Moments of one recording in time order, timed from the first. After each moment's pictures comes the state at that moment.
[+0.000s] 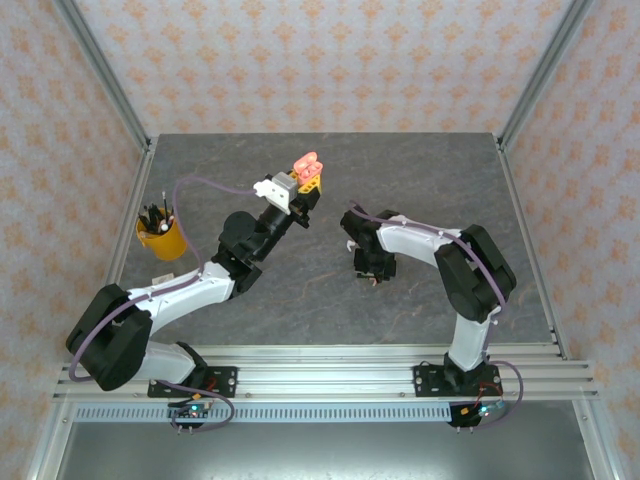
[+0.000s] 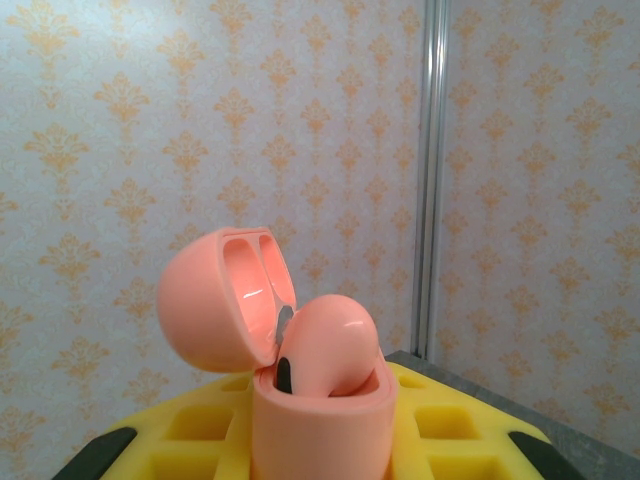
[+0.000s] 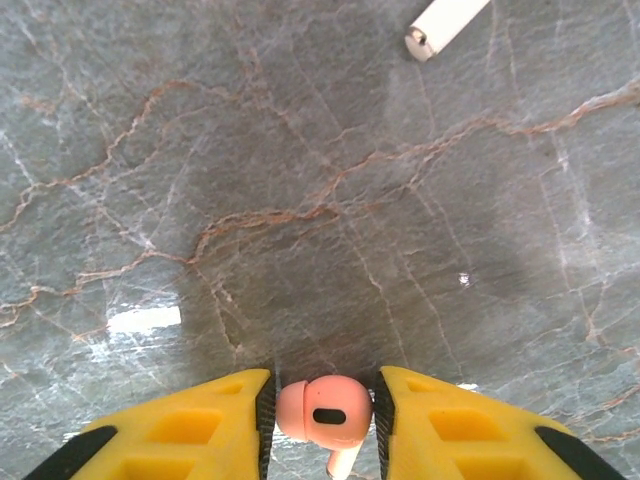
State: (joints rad) left arm -0.62 1.36 0.72 0.92 -0.04 0.01; right arm 0.62 1.83 1.16 -0.88 0.07 0.76
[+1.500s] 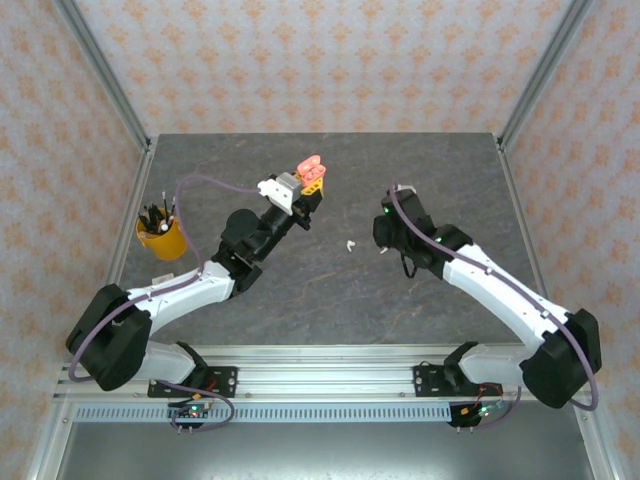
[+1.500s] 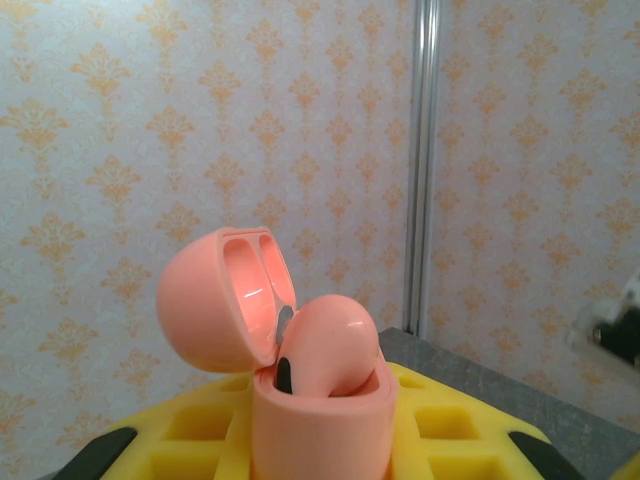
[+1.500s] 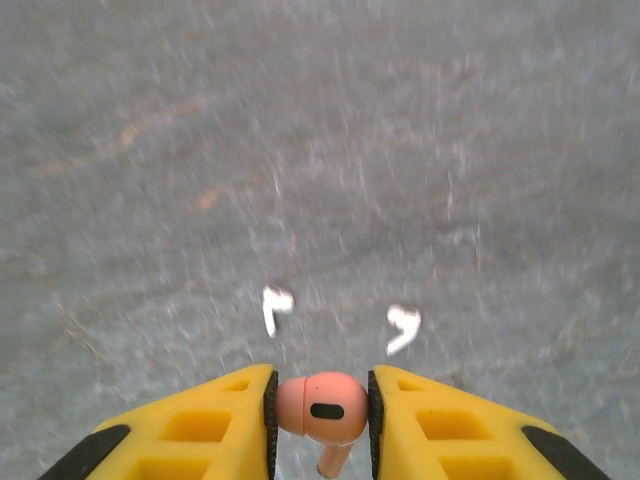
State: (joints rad) left arm -0.62 1.36 0.74 0.86 -0.02 0.01; right arm 0.60 1.22 1.05 -0.60 0.26 0.46
